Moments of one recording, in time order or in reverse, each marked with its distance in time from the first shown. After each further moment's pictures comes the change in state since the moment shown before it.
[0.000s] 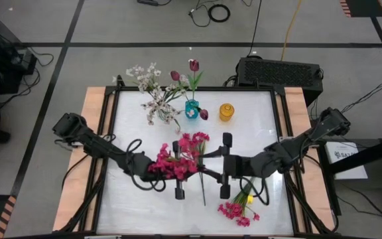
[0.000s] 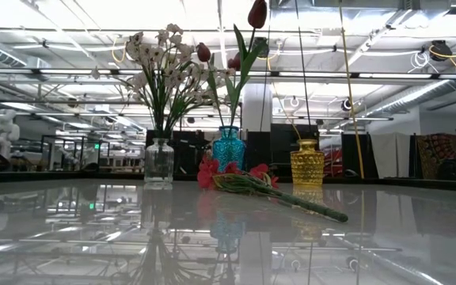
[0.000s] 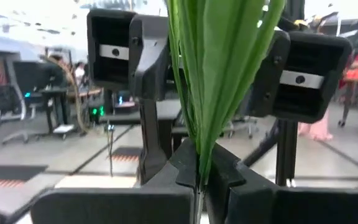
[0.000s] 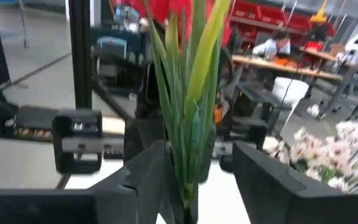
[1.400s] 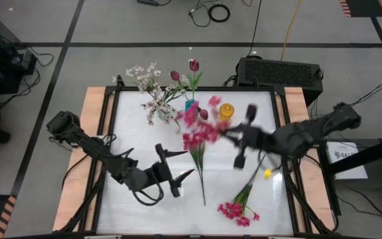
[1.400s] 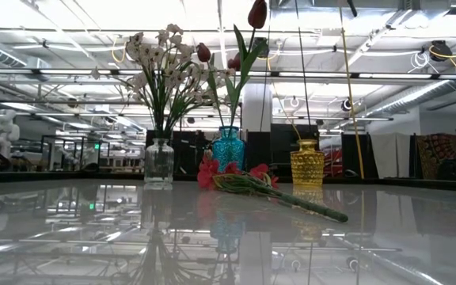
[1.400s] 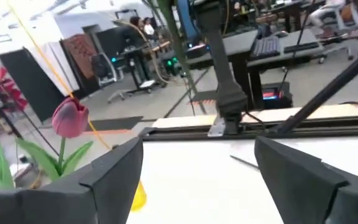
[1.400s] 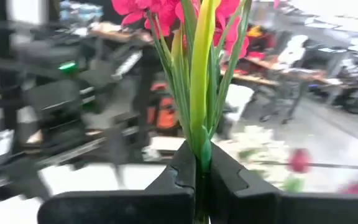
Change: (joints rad) left arm -0.104 -0.075 0.000 -0.378 -0.448 0.056; right arm -0.077 -0.189 -0.006 -0.122 0.110 -0.094
